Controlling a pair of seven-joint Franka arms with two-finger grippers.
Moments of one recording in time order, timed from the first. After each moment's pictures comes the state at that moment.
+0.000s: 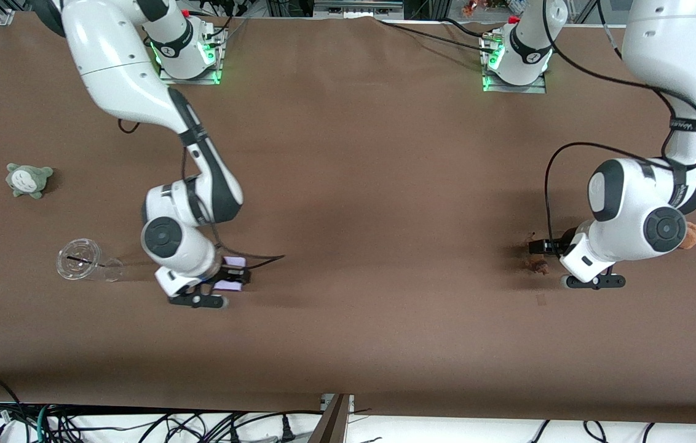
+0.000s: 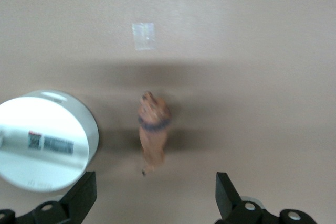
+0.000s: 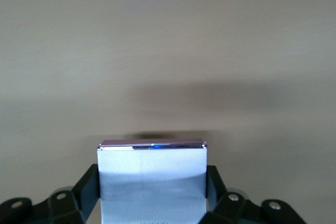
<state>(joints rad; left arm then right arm) -0.08 0.48 0.05 -1.70 -0.09 2.02 -0.02 0.28 0.82 -0.02 -1.44 0.02 2.30 0.33</state>
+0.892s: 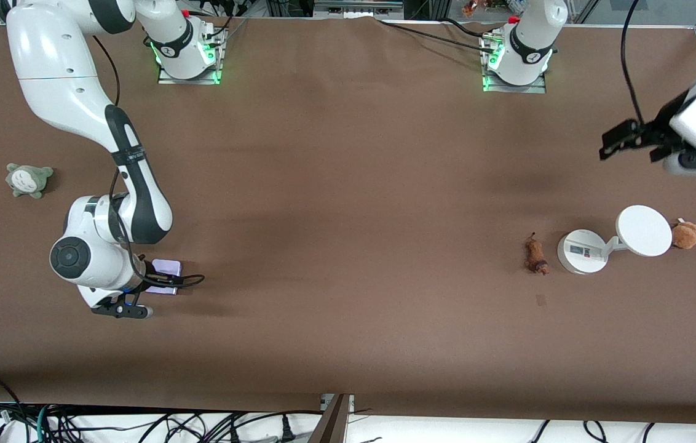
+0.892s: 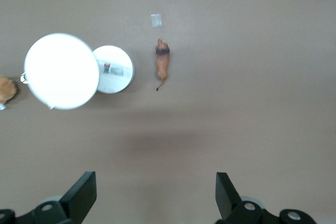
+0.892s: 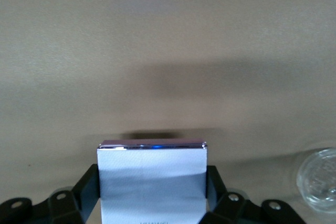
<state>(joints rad) -0.06 -0.05 0.03 -1.70 -0.04 1.57 -0.02 0.11 0.82 -0.05 -1.44 0.02 2.23 0.17</state>
